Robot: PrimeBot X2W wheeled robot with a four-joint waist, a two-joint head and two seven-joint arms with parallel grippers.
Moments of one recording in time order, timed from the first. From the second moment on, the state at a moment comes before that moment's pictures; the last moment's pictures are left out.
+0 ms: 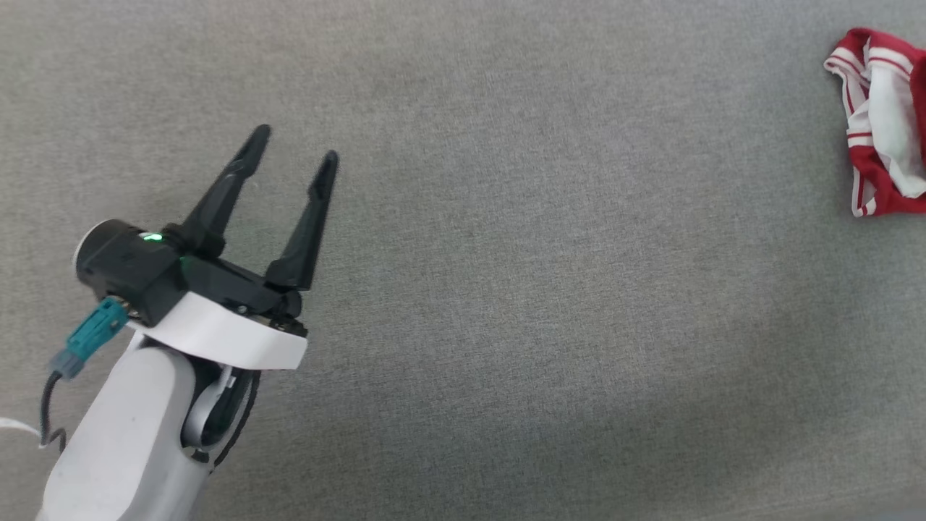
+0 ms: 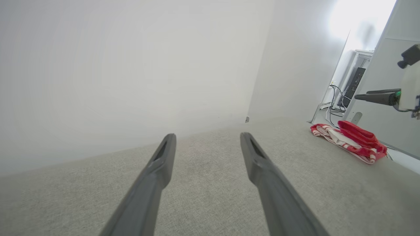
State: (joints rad) left arm -0.44 0.41 -0.37 0.05 -0.48 -0.13 -0.26; right arm -0.96 -0.43 -0.19 0.85 0.08 0.13 0.09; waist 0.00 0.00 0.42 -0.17
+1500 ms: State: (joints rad) left arm 0.13 0.24 0.11 -0.01 -0.35 -0.13 -0.26; right arm -0.13 -0.22 0.00 0.30 0.34 0.13 -0.22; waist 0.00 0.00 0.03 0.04
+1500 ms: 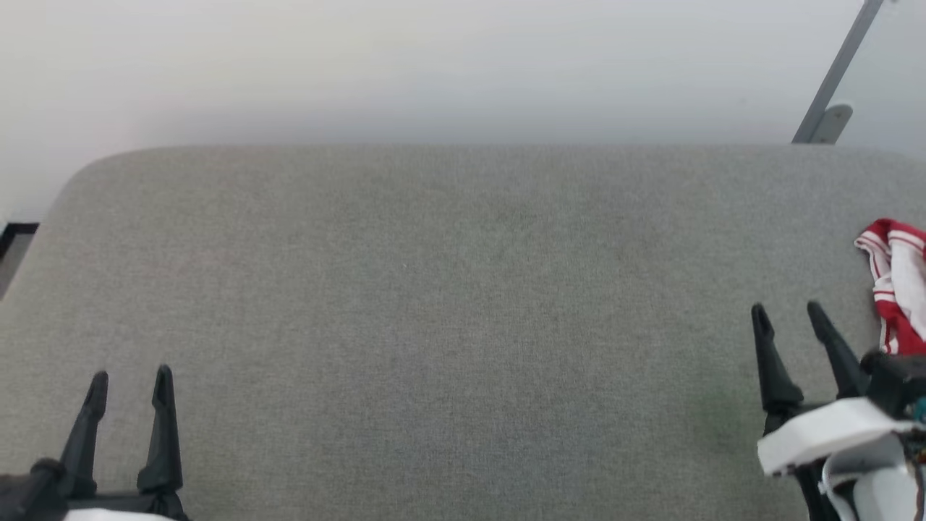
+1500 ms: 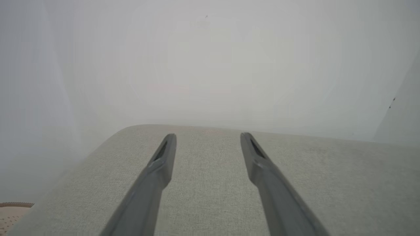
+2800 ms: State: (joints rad) left arm 0.25 0.25 0.07 0.01 -0.37 -0.13 -0.26; right arm 0.09 -0.11 -0.04 0.15 0.28 0.13 -0.21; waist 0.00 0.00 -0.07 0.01
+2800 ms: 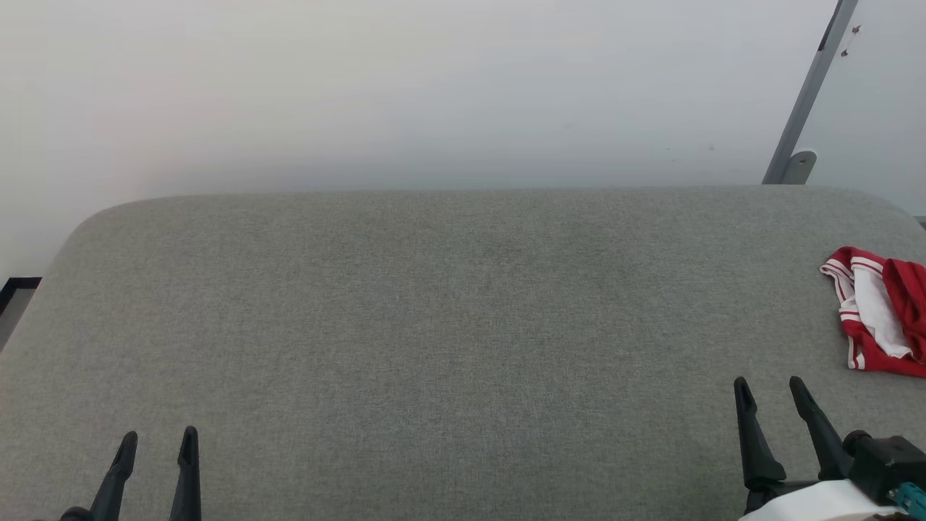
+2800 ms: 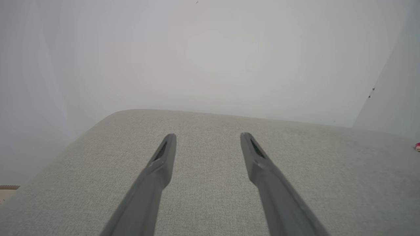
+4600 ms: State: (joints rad) left arm 0.16 0.16 0.07 0.13 -0.75 -0.13 -0.15; right arm 0.07 -0.08 -0.06 0.21 0.67 0.13 -0.11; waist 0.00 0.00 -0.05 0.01
